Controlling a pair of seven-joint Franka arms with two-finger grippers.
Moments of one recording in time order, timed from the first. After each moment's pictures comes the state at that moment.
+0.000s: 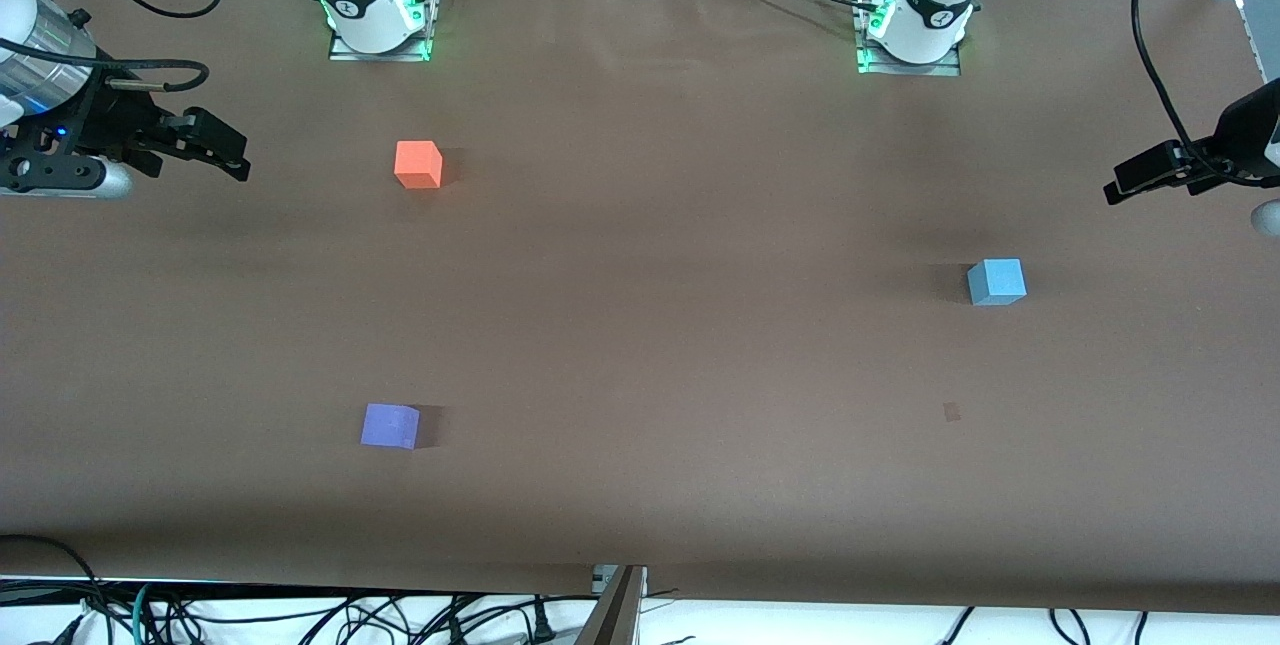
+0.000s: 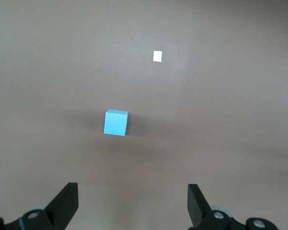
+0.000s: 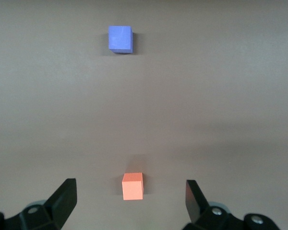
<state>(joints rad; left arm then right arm) 0.16 0.08 -0.11 -1.51 -0.05 1.51 -0.13 0.10 0.07 0.04 -1.49 0.01 1.53 0.19</state>
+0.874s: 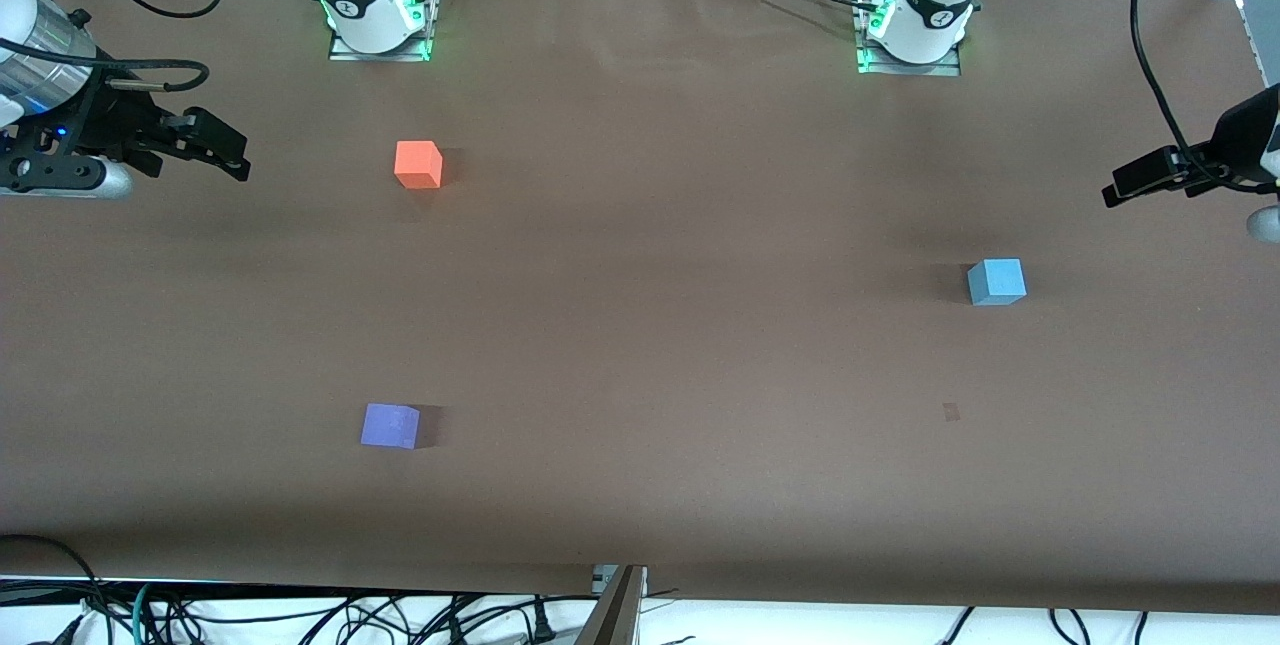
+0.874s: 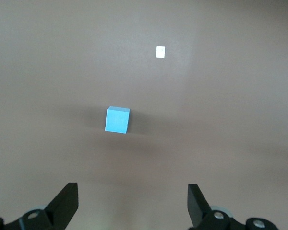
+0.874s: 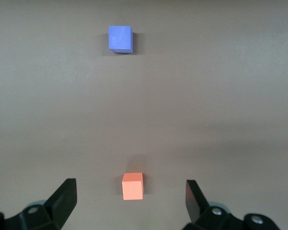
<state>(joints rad) 0.17 0.10 -0.10 -1.53 -0.05 1.51 -0.13 0.10 0.07 0.04 -1.49 0.01 1.53 0.19</state>
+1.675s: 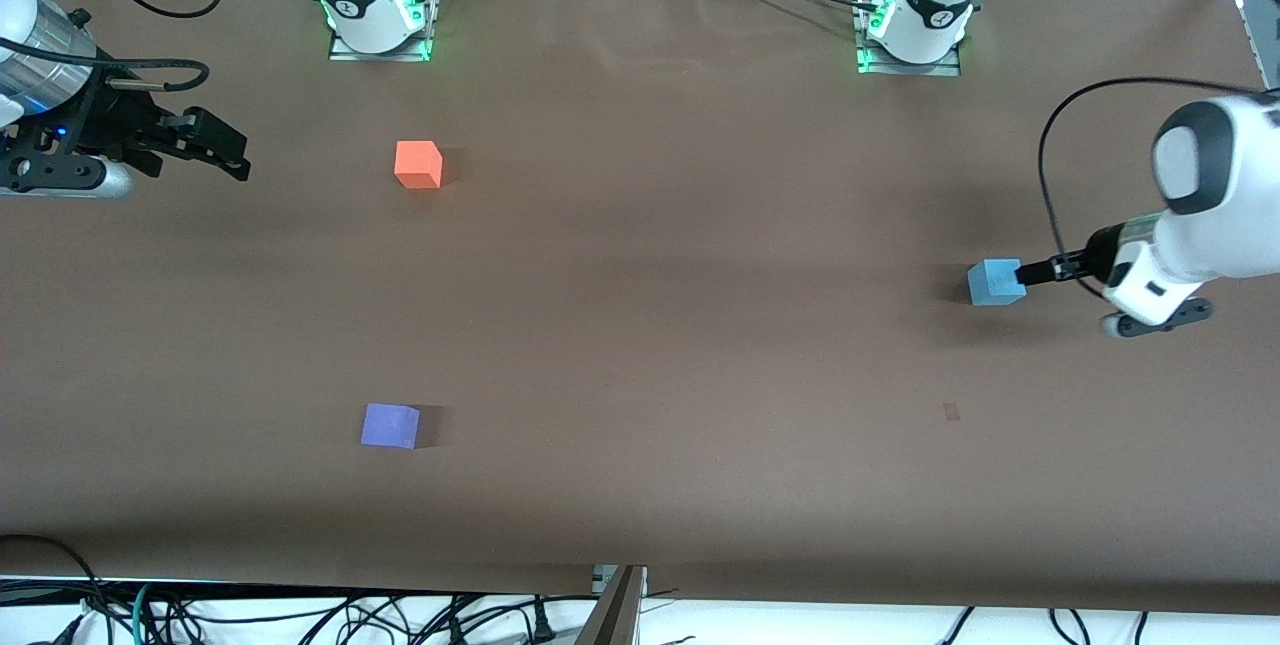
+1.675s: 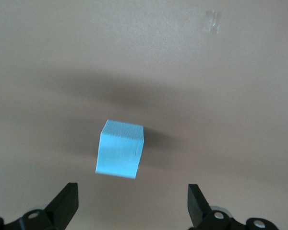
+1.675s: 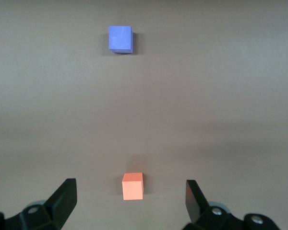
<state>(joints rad) 0.21 0.31 -0.09 -1.93 -0.05 2.04 -0.09 0.10 0.07 0.04 -1.49 0.01 1.53 0.19</state>
